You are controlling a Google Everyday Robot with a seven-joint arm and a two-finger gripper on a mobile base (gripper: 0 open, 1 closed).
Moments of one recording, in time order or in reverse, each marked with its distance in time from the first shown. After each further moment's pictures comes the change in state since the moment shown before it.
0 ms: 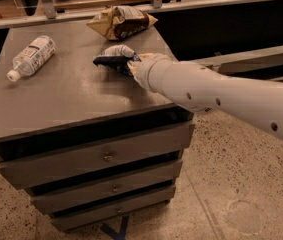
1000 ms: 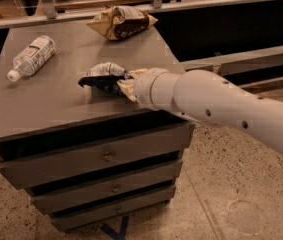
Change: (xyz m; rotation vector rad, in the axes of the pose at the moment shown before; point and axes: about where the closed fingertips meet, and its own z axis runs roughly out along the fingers) arm 0.006 0.063 -0.053 -0.220 0.013 -0.007
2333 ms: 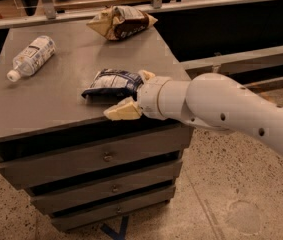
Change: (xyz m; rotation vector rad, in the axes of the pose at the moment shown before) arm 0.011 0.027 -0.018 -0.120 0.003 -0.061
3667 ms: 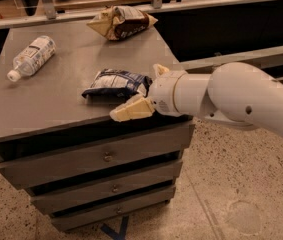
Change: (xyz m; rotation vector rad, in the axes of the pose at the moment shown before) arm -0.011 -0.006 -0.037 -0.025 -0.002 0.065
